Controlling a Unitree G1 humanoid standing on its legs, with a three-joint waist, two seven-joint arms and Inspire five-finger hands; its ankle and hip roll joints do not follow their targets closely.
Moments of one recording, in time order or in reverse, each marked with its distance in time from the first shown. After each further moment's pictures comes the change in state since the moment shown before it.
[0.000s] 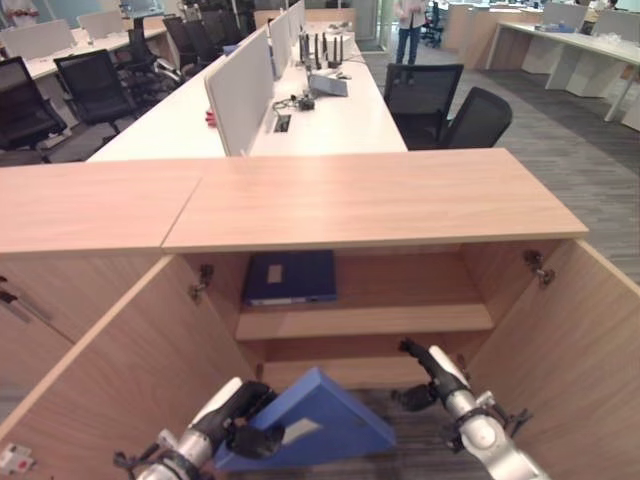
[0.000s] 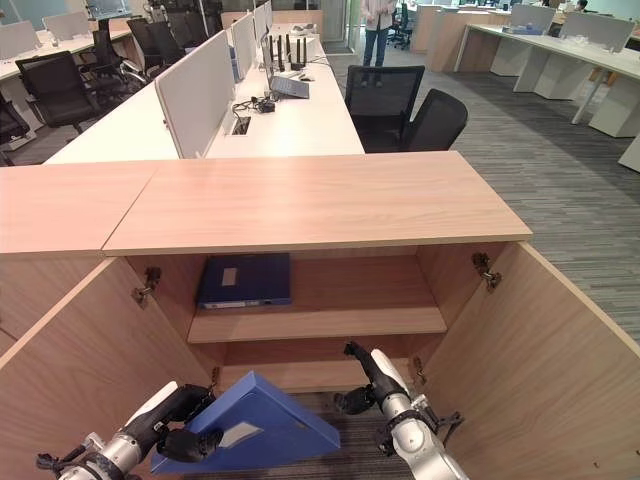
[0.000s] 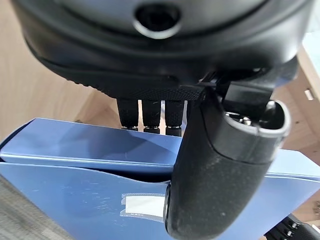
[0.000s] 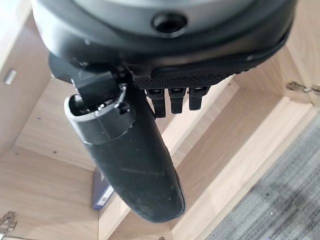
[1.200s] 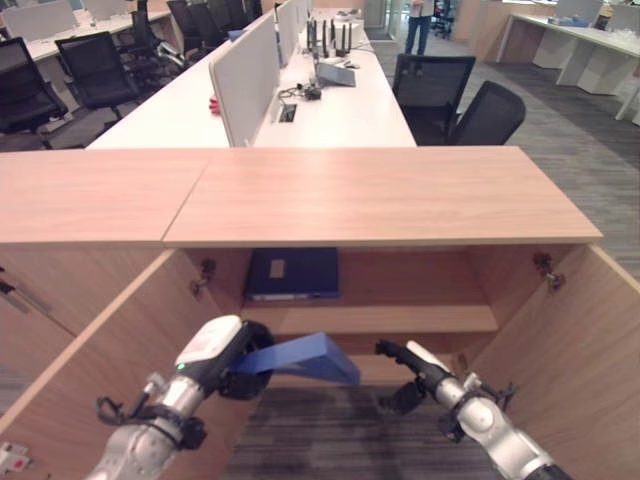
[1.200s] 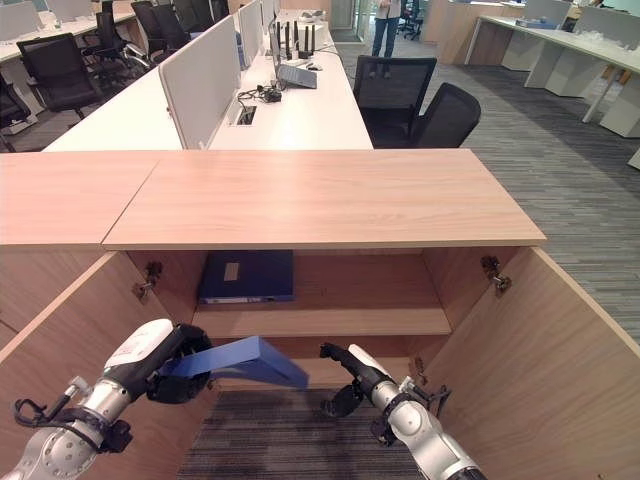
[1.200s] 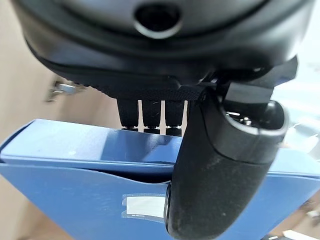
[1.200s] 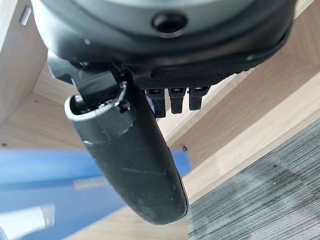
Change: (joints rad) left arm -0.139 0.055 0.111 -0.164 0.256 -0.100 0.080; right arm -0.108 -0.047 0.092 0.000 0.067 0.000 0.192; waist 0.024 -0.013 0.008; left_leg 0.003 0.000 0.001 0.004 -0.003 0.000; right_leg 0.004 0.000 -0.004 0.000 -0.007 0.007
